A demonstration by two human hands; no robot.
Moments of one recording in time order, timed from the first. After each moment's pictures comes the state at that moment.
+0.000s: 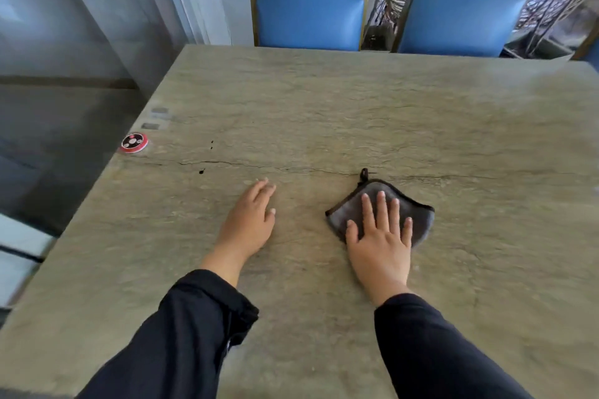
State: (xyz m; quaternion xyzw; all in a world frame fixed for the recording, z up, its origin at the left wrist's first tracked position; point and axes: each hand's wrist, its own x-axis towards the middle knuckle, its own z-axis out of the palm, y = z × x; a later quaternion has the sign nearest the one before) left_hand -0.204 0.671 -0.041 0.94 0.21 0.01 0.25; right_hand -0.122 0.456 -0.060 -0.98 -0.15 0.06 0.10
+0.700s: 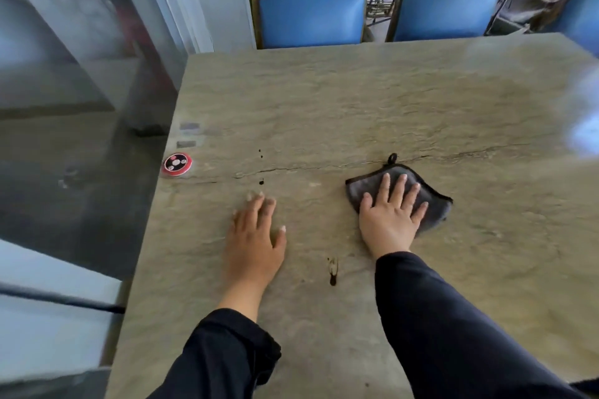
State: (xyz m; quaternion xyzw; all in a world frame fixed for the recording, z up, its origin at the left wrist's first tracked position) left_hand -0.287 0.795 -0.073 0.97 0.18 0.06 0.13; right_hand -0.166 0.604 -0.056 -0.99 0.04 0.08 0.11
